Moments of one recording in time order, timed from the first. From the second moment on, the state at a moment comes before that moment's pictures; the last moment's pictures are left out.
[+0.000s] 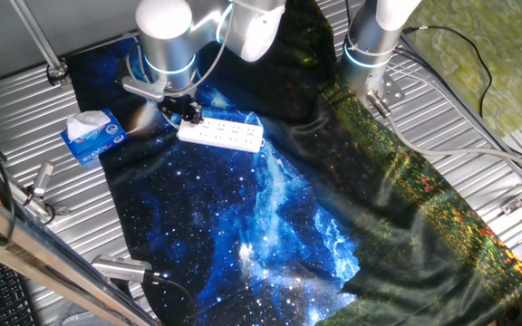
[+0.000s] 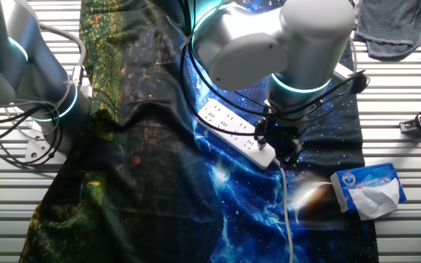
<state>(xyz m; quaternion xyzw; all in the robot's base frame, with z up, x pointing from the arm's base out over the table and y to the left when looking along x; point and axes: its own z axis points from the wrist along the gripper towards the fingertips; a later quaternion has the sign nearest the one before) 0.511 -0.100 0.039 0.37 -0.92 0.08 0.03</state>
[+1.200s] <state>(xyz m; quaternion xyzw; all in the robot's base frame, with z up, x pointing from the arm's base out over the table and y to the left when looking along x) 0.516 -0.092 0.065 0.37 -0.93 0.09 0.03</state>
